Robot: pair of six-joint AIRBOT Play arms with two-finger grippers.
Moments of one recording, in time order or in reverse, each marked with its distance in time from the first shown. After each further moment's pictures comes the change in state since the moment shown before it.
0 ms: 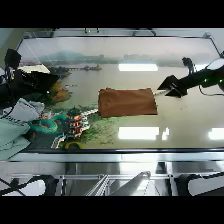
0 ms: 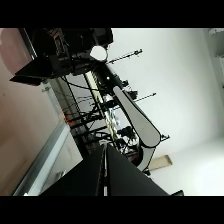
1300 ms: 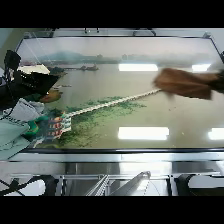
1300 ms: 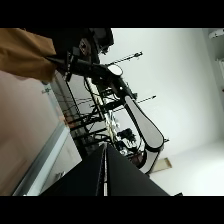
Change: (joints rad) left arm 0.008 0.009 -0.014 0.000 0.005 -0.004; right arm -0.513 0.146 -0.027 -0.095 -0.233 0.199
